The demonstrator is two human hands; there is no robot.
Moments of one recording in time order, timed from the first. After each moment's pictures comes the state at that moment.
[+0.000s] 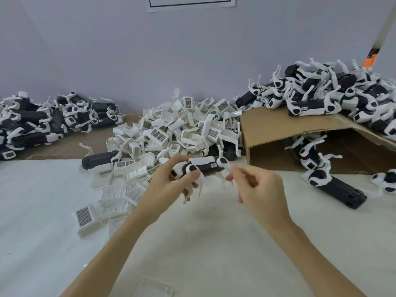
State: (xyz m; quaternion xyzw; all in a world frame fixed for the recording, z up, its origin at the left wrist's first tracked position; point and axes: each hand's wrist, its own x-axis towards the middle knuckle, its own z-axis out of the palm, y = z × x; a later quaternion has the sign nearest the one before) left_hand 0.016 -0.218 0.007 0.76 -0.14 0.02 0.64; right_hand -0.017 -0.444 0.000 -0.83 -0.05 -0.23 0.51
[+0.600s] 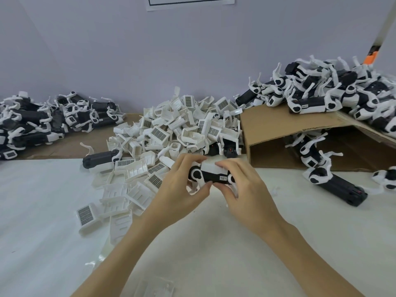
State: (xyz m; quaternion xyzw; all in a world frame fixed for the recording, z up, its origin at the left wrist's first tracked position) left_hand 0.011 -0.231 -0.004 0.84 -0.28 0.17 0.42; right_hand -0.011 -0.431 -0.016 -0.87 -0.21 -0.31 0.31
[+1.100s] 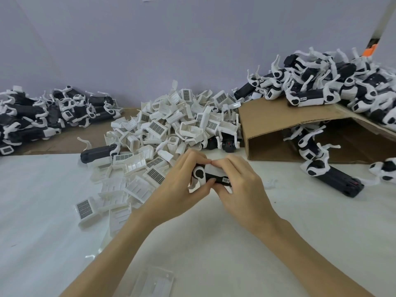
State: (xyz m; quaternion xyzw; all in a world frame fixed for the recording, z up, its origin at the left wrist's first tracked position) left_hand 0.011 -0.230 -0.005 0.81 -0.40 0.20 0.39; right_hand -0.019 -0.420 -0.013 -0.86 -0.23 -0.36 0.28
